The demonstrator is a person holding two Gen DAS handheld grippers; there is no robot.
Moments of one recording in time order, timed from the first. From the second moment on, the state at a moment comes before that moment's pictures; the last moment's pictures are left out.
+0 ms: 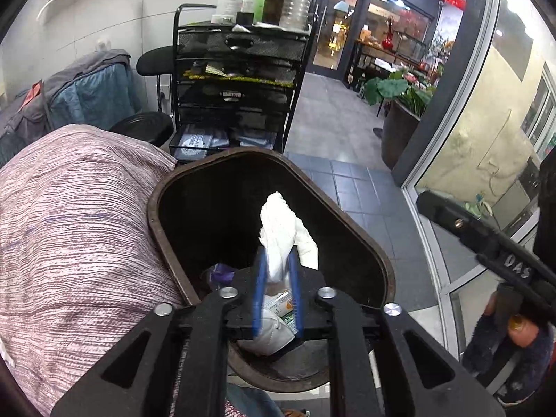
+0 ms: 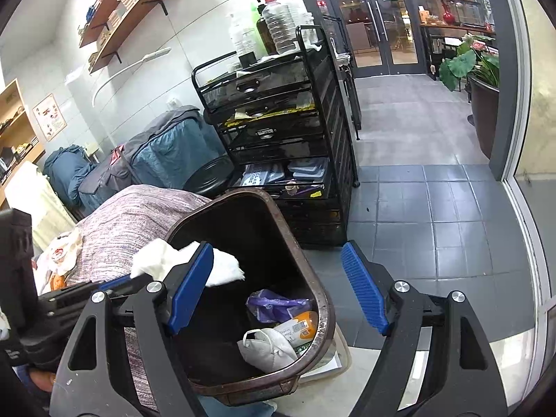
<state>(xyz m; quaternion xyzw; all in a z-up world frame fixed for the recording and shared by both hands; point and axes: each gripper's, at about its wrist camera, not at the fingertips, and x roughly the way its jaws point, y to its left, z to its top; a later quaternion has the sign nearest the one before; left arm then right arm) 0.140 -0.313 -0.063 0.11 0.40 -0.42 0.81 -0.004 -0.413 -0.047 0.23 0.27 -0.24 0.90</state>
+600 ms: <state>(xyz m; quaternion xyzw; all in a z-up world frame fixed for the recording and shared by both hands) 0.113 -0.299 -0.035 0.14 0.30 -0.40 0.86 -0.009 -0.414 -0.040 0.24 0.24 -0.25 0.91</state>
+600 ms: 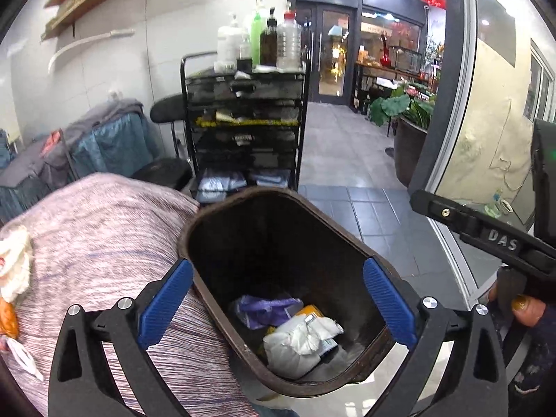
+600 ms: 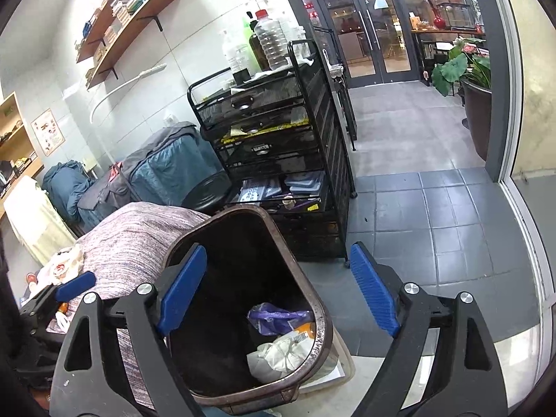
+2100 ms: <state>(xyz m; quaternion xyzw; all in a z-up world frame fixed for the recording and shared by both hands) 0.164 0.040 -0.009 0.04 0.29 -0.11 0.95 0.185 -0.108 -0.032 0.08 0.35 0.19 0.92</state>
